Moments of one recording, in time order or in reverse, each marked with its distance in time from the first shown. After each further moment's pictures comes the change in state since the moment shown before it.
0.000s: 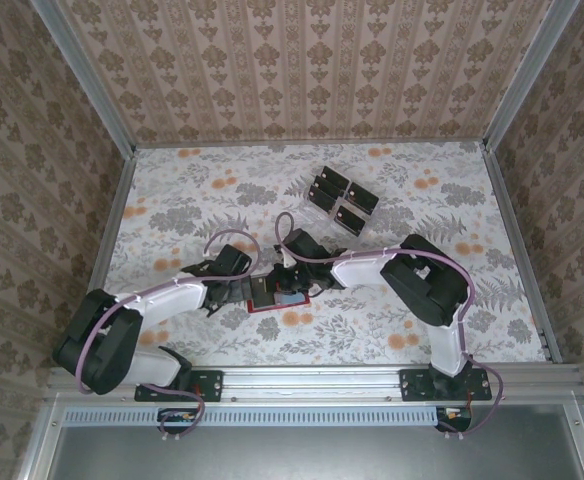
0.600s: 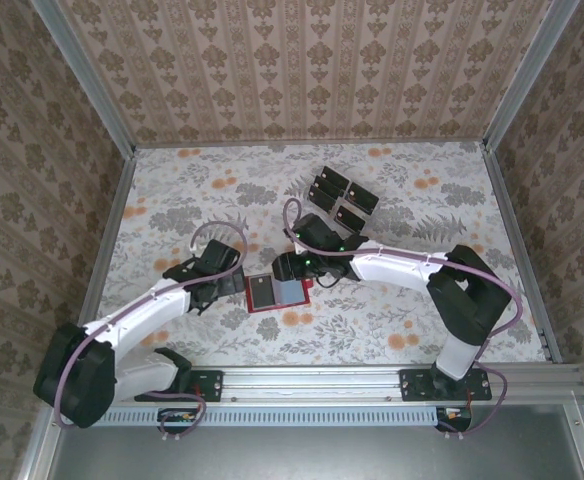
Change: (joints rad) left arm 0.041 -0.202 0.034 -0.123 -0.019 0.001; right arm -0.023 -0.237 0.035 -0.342 0.272 -0.303
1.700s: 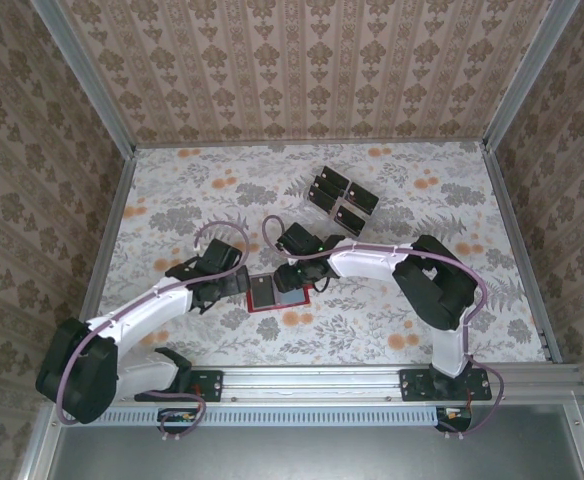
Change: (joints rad) left arm -0.012 0.032 0.002 0.030 0.057 0.000; right arm 0.033 0.191 0.106 -0.103 0.062 -0.105
